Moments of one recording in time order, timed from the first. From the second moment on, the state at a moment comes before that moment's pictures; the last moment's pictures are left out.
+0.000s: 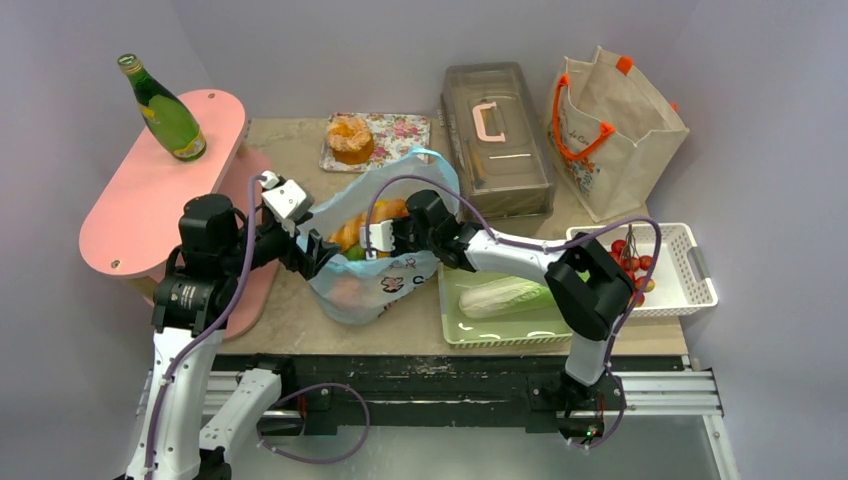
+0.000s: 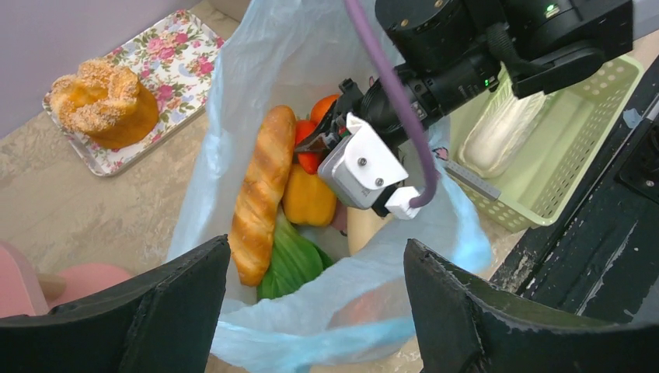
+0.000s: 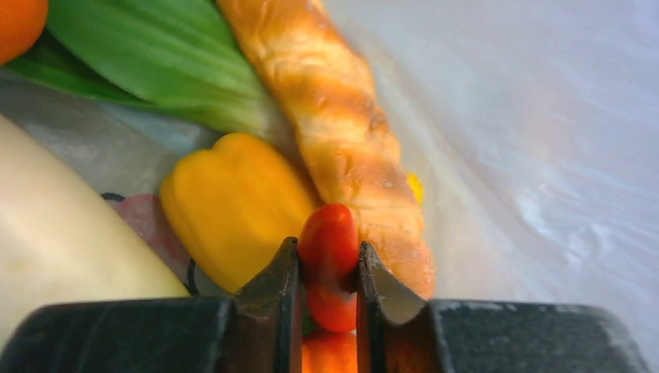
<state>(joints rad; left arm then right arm) -0.12 0.77 1.15 -0.79 0.62 0.29 0.86 1.84 1.19 0.11 -0.20 -0.98</state>
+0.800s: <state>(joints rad) -0.12 0.78 1.11 -0.71 0.59 0.24 0.58 1.32 1.70 -0.57 -0.51 -0.30</state>
